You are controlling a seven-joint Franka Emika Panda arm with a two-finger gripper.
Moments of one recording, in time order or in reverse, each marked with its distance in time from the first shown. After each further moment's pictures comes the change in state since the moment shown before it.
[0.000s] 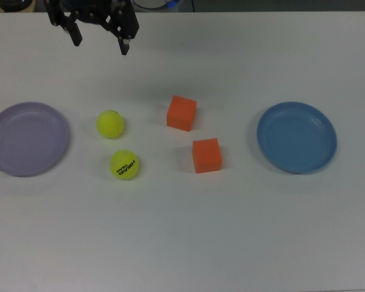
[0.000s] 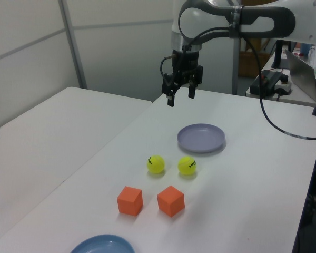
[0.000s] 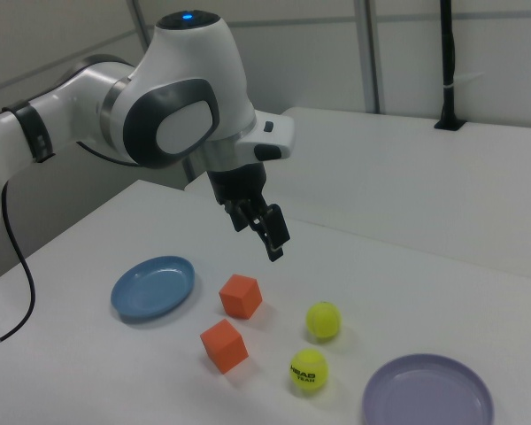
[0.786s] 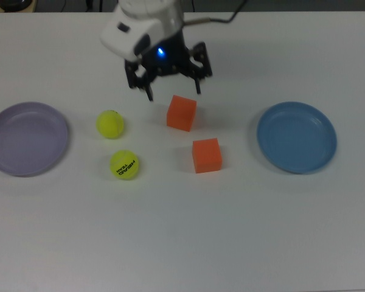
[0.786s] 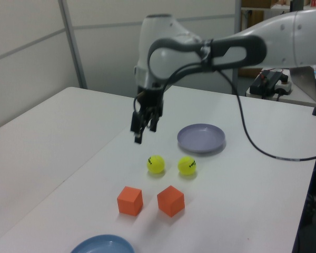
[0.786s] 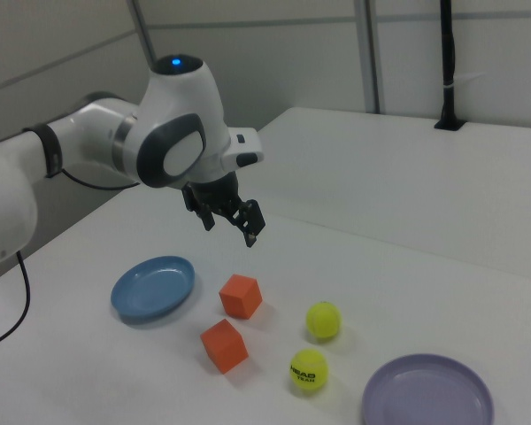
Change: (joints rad) arm 0.004 0.152 0.203 -0.004 0.069 0.217 -0.200
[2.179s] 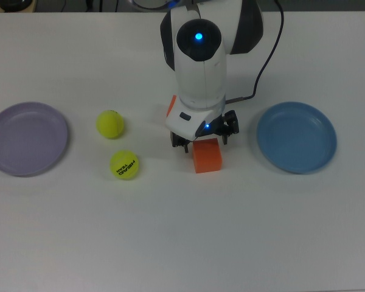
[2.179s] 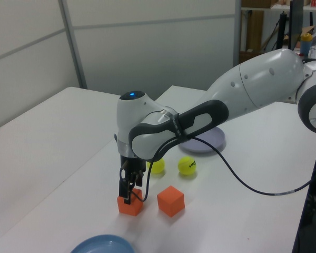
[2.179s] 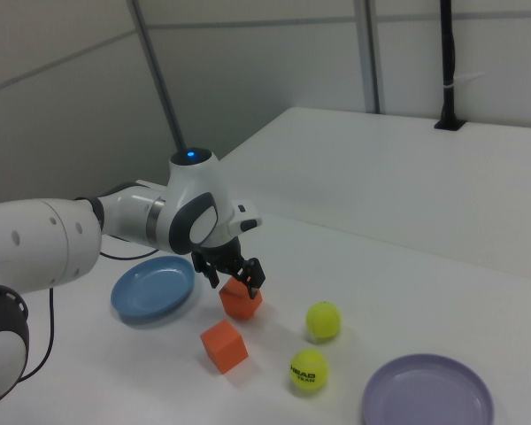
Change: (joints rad) arm 0.003 0.246 0.135 -0.067 -0.127 0.255 0.025
